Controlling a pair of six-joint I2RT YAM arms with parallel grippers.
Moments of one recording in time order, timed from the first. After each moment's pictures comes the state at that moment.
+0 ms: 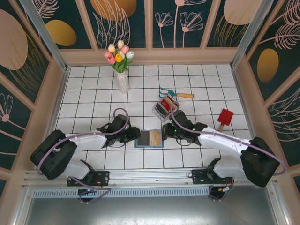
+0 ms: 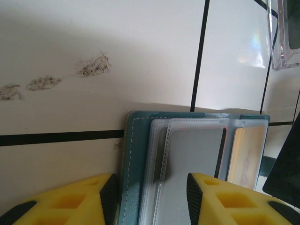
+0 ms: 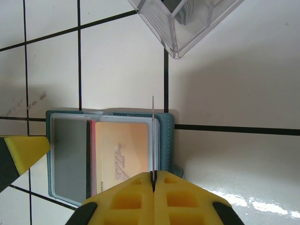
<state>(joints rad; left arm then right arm) -0.69 1.42 0.48 0.04 0.23 -1.01 0.80 1.24 0.62 -0.30 -0.03 0.85</state>
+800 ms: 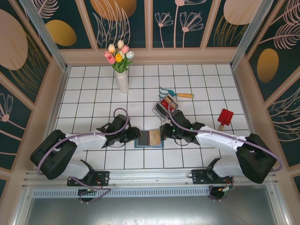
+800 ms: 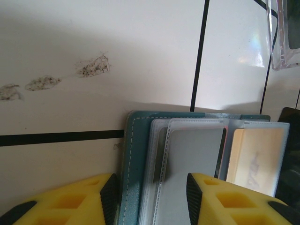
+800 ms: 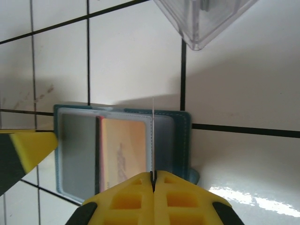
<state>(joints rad) -0.69 1.42 0.48 0.04 0.23 -1.01 0.80 1.28 0.62 -0.24 -0.09 0.86</state>
